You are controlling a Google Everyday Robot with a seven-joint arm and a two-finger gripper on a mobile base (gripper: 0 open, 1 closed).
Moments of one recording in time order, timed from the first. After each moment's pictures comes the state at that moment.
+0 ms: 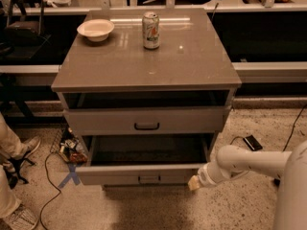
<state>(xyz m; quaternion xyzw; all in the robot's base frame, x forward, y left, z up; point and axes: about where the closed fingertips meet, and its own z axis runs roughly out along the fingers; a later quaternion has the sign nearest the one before) 0.492 -0.176 0.394 -0.15 0.96 0.20 0.08</state>
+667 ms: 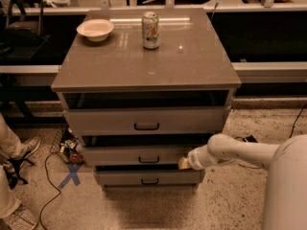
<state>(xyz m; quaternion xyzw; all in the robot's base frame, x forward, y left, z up) 0.584 -0.140 0.398 -0.12 0.95 0.24 0.16</state>
